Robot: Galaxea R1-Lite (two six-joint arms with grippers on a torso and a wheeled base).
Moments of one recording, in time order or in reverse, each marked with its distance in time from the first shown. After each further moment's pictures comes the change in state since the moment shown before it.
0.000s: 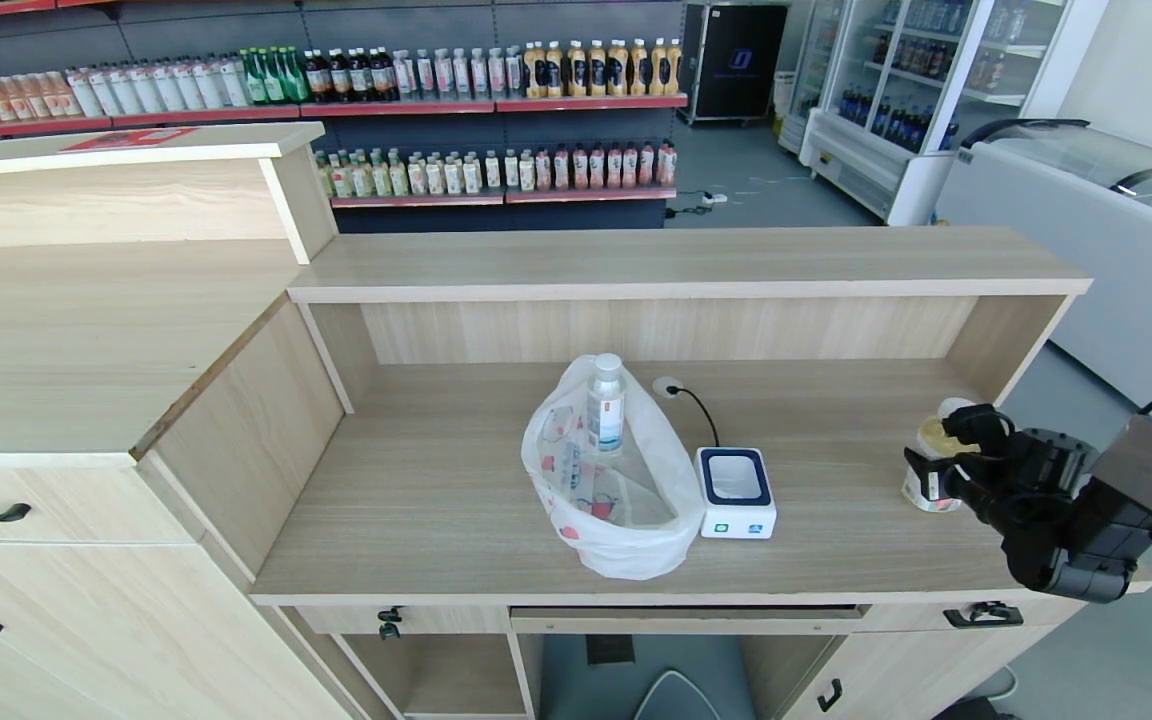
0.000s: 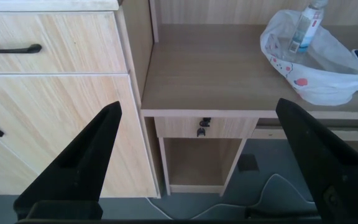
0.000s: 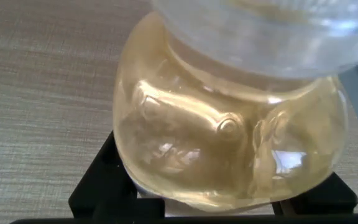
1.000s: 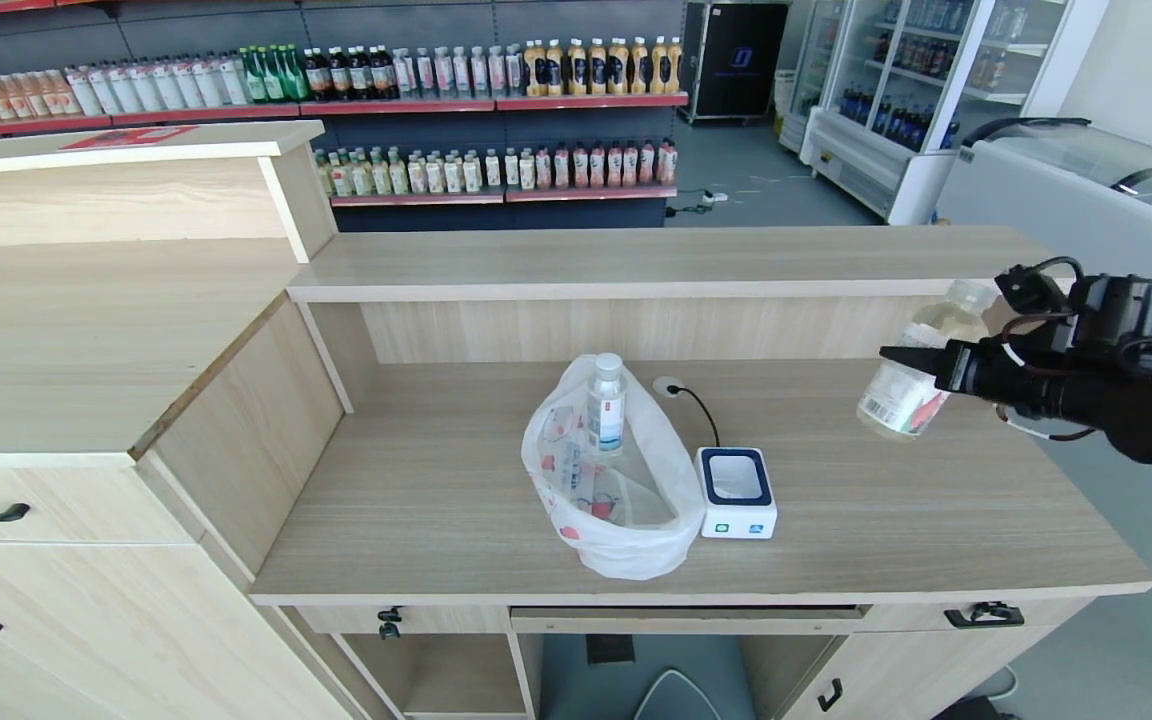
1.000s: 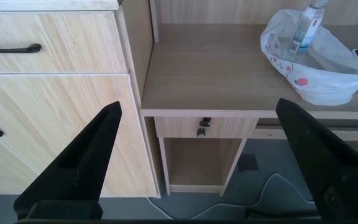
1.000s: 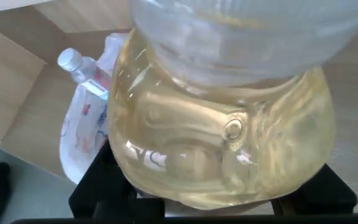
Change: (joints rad) left arm 0.000 0.000 0.000 0.000 0.000 0.000; right arm 0.103 -0.595 0.008 0.657 0.408 0.450
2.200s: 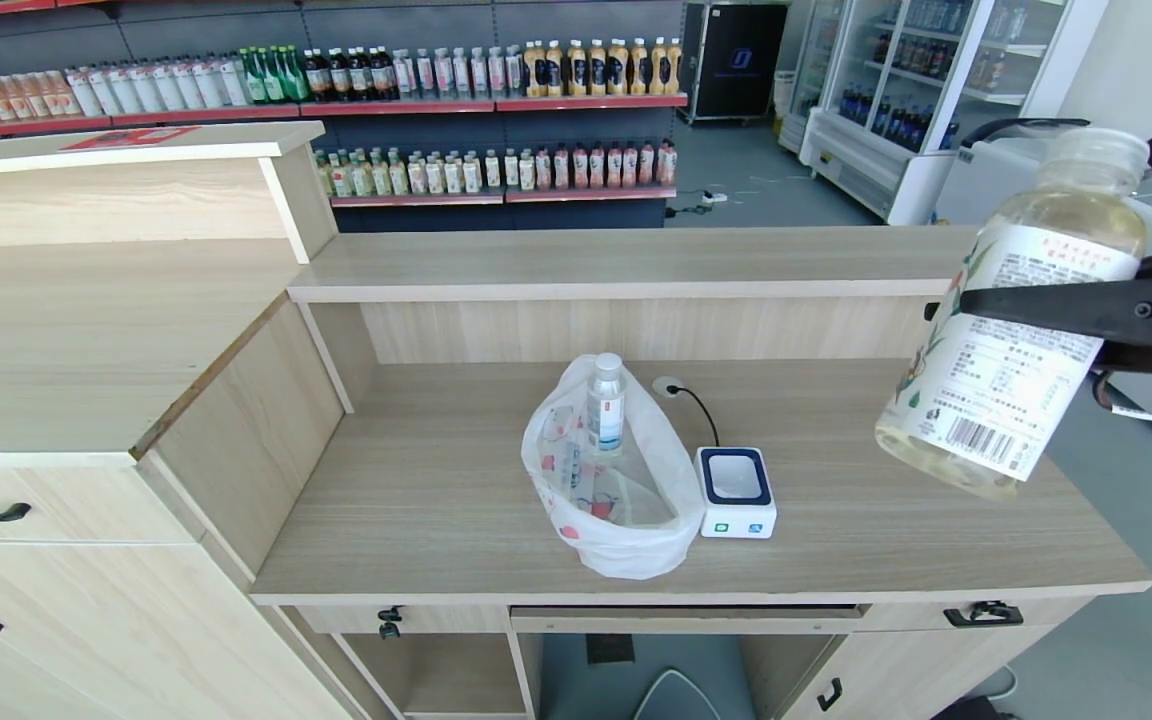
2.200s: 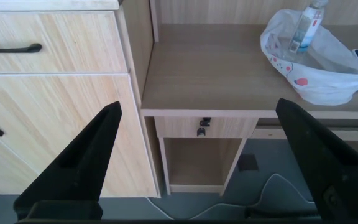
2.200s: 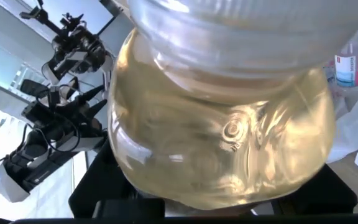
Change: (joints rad) left arm 0.000 0.000 0.000 0.000 0.000 0.000; right arm 0.225 -0.641 0.132 0.422 0.533 0.118
